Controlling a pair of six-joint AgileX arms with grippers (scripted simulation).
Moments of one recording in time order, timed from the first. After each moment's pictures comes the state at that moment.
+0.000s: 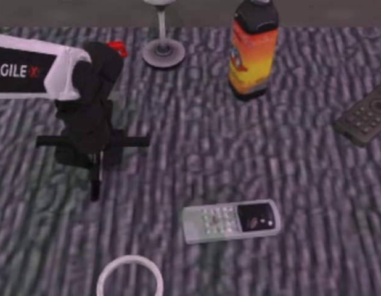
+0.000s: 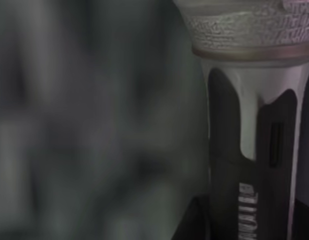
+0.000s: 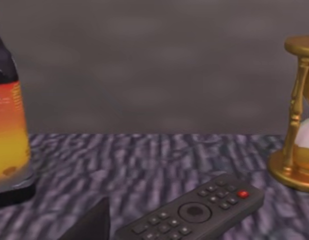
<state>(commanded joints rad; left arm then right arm) -0.33 2.17 1.32 -0.65 -0.02 -0.30 0.00 0.00 0.00 0.00 0.00 0.00</state>
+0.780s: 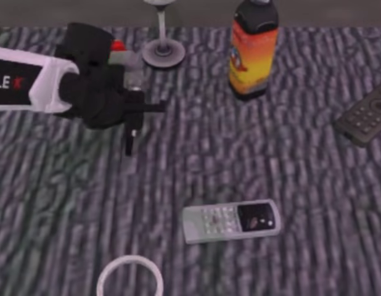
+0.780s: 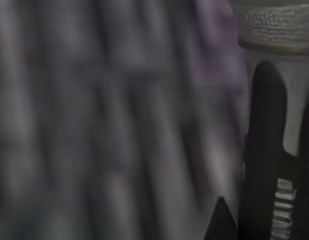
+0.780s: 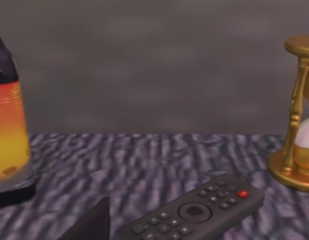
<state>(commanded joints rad) -0.32 2.02 1.21 -0.17 0.16 -0.18 0.00 0.00 0.00 0.00 0.00 0.00</state>
